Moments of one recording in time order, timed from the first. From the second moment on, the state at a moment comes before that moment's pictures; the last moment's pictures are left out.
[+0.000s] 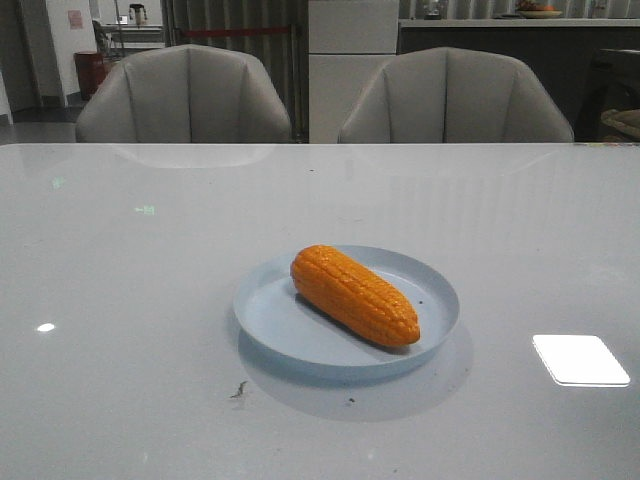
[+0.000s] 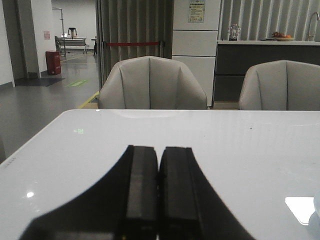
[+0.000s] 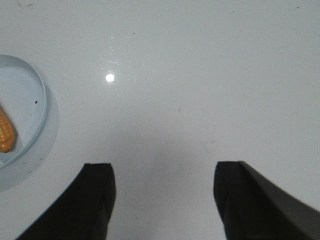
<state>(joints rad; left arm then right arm) -0.07 0.02 0.01 -0.06 -0.04 0.10 -0.15 0.78 -0.68 0.15 0.75 -0.06</state>
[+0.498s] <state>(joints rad) -0.07 -0.01 0.01 -0.03 0.00 0.10 -0.15 0.78 -0.68 0.15 0.75 -0.06</state>
